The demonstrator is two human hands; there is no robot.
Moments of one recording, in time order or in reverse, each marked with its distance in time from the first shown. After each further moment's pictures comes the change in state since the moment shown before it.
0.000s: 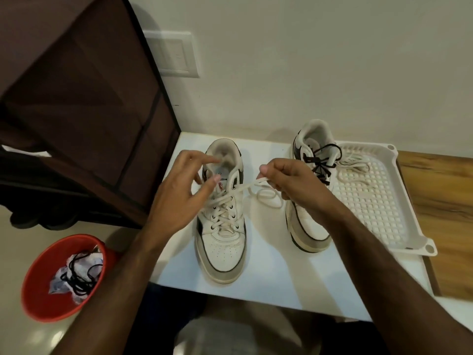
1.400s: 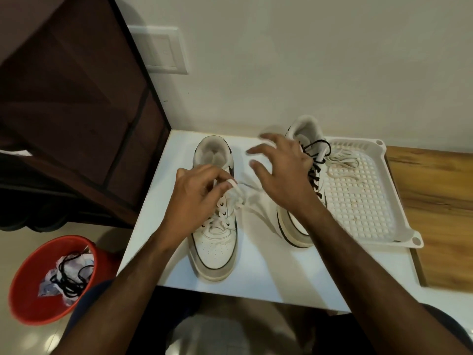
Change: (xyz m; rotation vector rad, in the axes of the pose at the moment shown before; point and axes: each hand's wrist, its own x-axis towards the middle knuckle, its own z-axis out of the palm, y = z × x) left_hand 0.000 0.012 0.035 -0.048 -0.002 0.133; right_hand 0.010 0.006 0.015 -0.730 0.340 -0.230
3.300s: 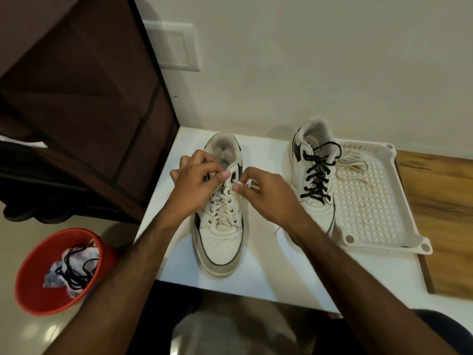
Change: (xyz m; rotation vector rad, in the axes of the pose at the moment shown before) left_hand 0.015 -0.033 -0.001 0.038 -0.124 -0.342; right_hand -0.016 -0.014 0.033 0.161 -0.268 0.111
